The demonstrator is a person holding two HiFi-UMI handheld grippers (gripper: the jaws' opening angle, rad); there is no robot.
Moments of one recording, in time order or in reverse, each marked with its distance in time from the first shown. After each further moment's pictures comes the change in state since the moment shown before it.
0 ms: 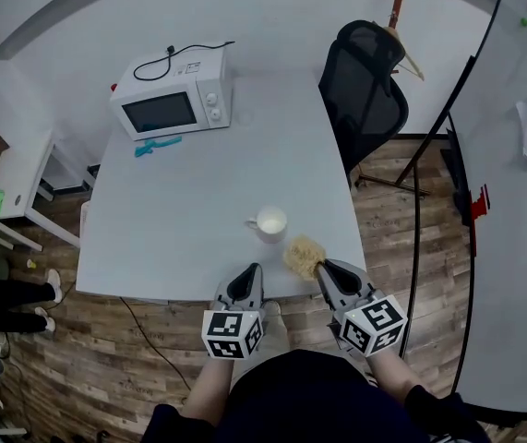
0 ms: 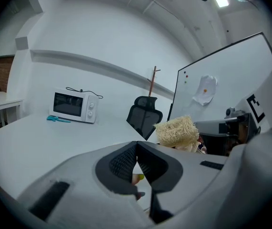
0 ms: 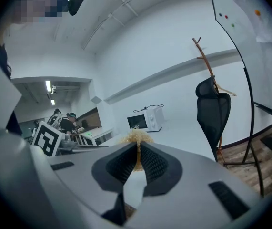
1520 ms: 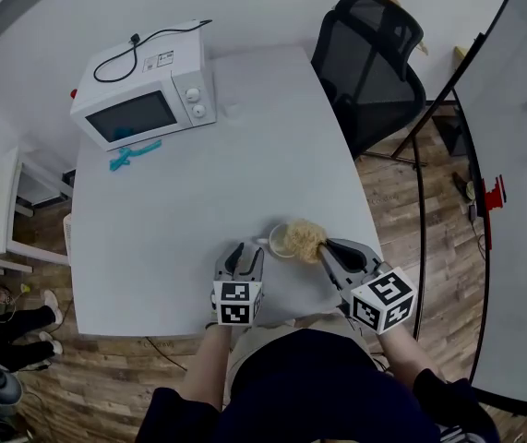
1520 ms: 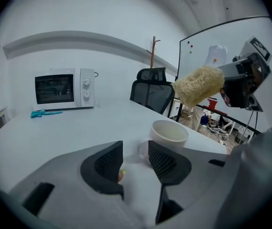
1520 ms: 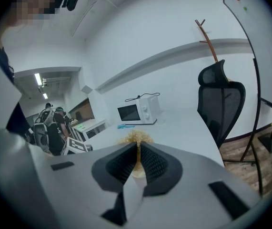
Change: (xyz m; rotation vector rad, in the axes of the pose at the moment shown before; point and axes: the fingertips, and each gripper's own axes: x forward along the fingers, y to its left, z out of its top) left arm 0.138 0.125 -0.063 0.151 0.244 -0.052; right arm 0.121 -0.043 0.007 0.011 0.151 -0.050
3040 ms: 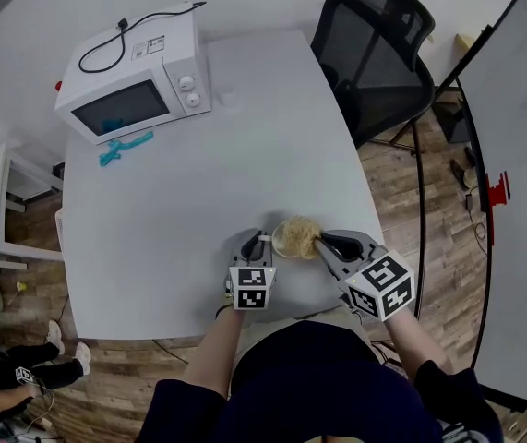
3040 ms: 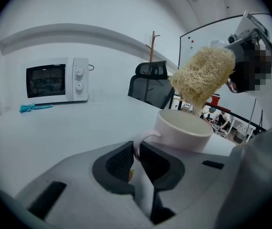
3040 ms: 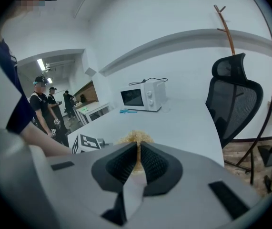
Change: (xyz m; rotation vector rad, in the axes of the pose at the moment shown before) left arm 0.057 -0.007 -0.016 -0.007 0.018 -0.036; right arm 0.037 -0.004 -0.013 -0.104 0.215 0.046
